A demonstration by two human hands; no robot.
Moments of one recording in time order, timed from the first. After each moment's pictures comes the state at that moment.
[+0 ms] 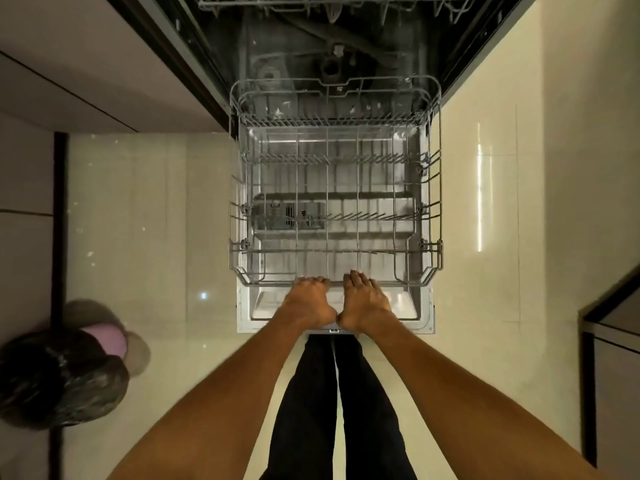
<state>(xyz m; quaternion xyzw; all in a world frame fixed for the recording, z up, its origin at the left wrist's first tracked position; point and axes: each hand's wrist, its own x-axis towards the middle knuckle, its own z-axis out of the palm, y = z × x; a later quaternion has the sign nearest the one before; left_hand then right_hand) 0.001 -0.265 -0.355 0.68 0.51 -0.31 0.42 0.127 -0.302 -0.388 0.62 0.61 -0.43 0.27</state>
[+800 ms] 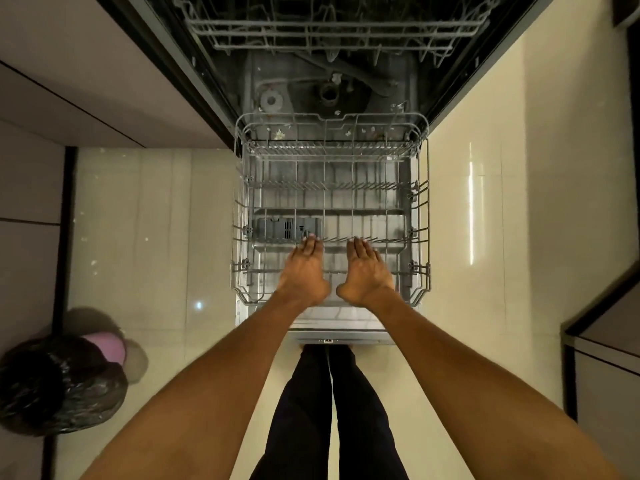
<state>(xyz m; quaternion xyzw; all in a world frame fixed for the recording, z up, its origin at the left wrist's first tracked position) 0.011 -0.209 -0.318 0.73 0.55 -0.20 0.35 0.151 -0.233 -0.331 0.67 0.62 -0.36 0.19</state>
